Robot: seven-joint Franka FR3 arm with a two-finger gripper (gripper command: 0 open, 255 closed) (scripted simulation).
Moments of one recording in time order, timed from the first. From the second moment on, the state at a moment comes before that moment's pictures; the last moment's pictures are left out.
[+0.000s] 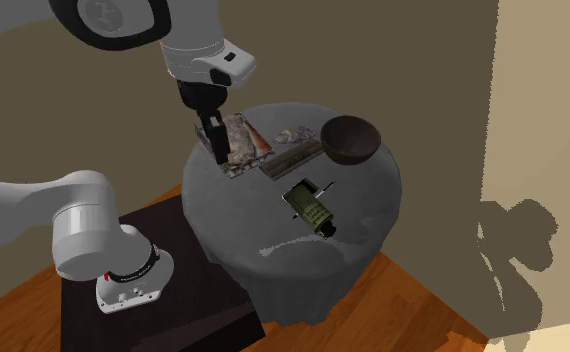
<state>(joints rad) -0.01 -0.74 -0.05 -2.27 -0.05 1.47 -0.01</state>
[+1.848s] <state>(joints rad) -0.28 -0.16 -0.04 -2.34 0.06 2.25 0.82</state>
